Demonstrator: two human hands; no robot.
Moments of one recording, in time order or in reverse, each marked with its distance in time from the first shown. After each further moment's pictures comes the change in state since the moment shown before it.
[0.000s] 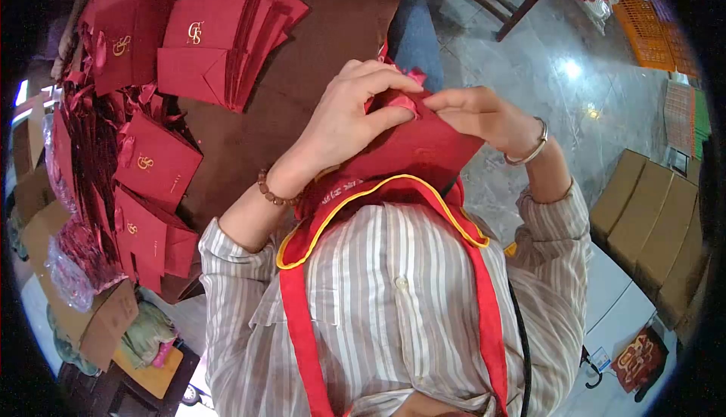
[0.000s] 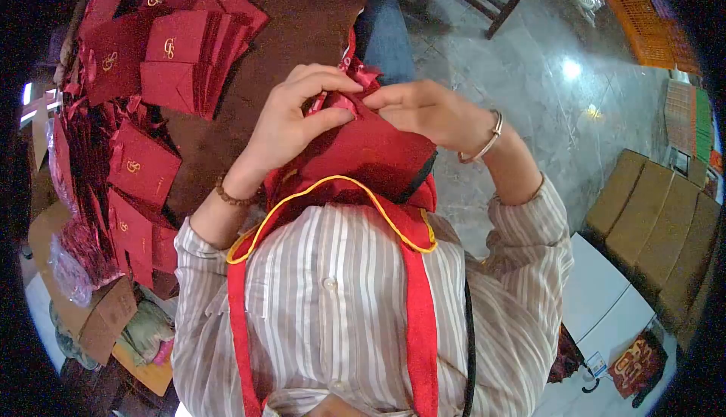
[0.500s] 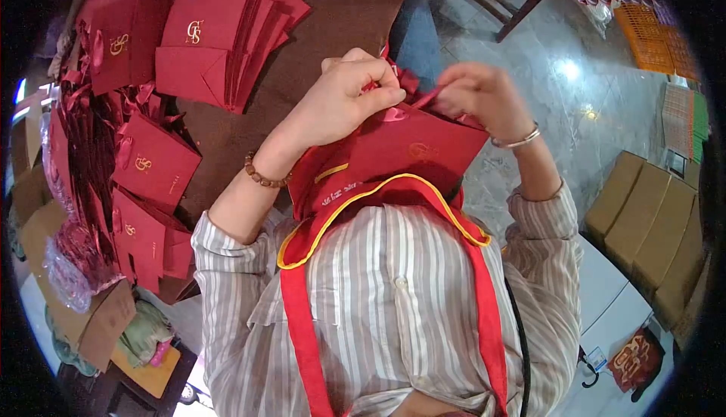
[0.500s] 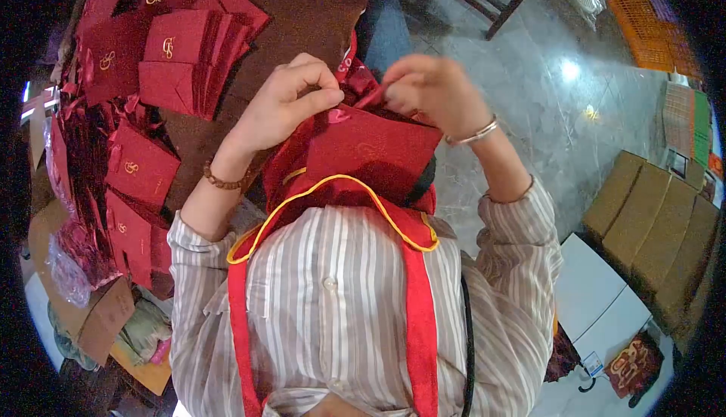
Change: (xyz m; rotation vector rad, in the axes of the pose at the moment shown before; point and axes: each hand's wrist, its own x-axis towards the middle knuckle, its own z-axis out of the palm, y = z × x) left_hand 0.013 -0.011 -0.018 -0.029 -0.122 -0.131; right_hand 0.011 0.002 -0.004 -0.106 0.403 0.246
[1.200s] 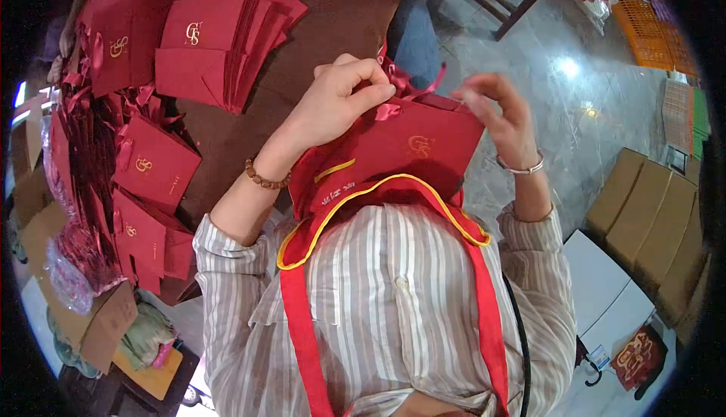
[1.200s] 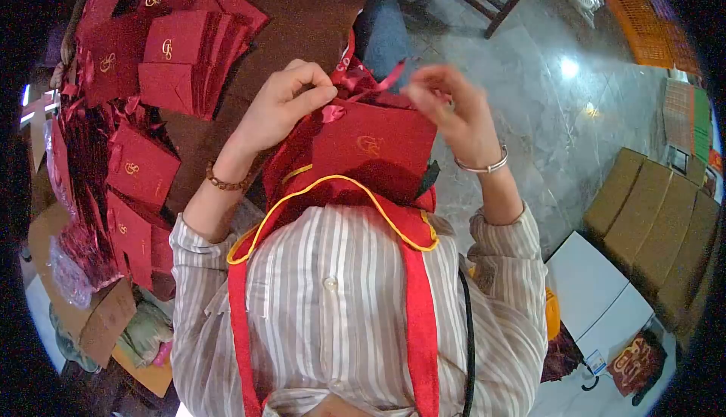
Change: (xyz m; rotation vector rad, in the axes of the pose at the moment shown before) left_hand -0.006 -0.016 0.008 -0.041 0.052 -0.036; right_hand -0.033 0.015 0.008 -0.092 0.353 -0.161
